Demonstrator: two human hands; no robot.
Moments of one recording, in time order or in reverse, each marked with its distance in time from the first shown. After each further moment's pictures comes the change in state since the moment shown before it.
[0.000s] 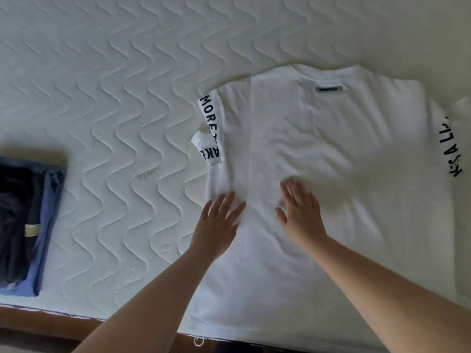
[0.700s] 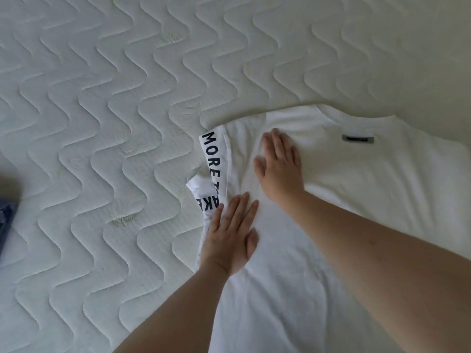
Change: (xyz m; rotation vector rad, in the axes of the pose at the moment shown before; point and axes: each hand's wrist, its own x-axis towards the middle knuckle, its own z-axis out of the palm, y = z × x) left_hand 0.129 -0.011 0.013 -0.022 0.204 -0.101; right_hand 0.244 -0.053 -0.043 -0.056 0.219 -0.066
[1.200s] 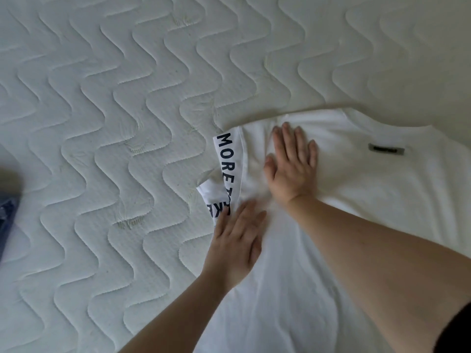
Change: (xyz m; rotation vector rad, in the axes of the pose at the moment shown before) left_hand 0.005 -0.011 -0.028 -0.239 0.092 0.013; right_hand 0.019 -0.003 0.021 -0.067 0.099 -0.012
